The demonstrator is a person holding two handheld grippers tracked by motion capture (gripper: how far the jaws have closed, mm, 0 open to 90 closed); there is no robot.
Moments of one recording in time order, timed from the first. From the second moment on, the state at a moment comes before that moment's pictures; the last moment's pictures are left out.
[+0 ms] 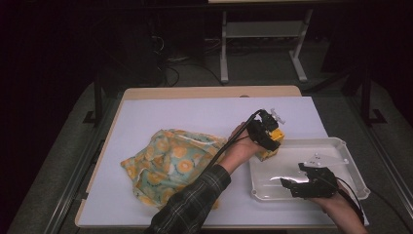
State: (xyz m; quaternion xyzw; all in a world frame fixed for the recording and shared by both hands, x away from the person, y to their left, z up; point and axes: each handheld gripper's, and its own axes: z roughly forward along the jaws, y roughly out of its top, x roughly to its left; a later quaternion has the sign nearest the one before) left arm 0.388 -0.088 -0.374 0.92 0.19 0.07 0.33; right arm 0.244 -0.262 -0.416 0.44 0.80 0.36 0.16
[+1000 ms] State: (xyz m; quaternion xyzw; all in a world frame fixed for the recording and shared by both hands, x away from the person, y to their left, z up) left arm 0.368 -0.023 -0.349 0.92 0.17 0.07 0.34; right arm 0.245 -0.262 -0.418 0.44 0.80 0.36 0.16
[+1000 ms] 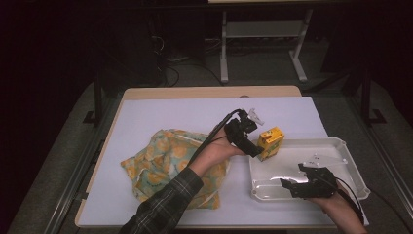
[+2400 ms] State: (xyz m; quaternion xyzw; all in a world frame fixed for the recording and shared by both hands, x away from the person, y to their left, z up) left arm 0.314 0.152 -0.350 0.89 0.22 0.10 0.39; right arm 0.246 -0.257 -0.418 0.45 0.82 0.33 0.14
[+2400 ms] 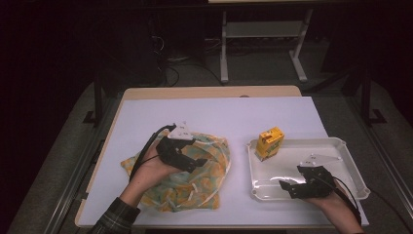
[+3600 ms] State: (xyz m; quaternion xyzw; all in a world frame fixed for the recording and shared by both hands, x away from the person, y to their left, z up) left arm 0.260 0.298 -0.374 0.85 0.33 0.15 0.39; right arm 0.284 -0.233 -0.408 0.43 0.82 0.36 0.12
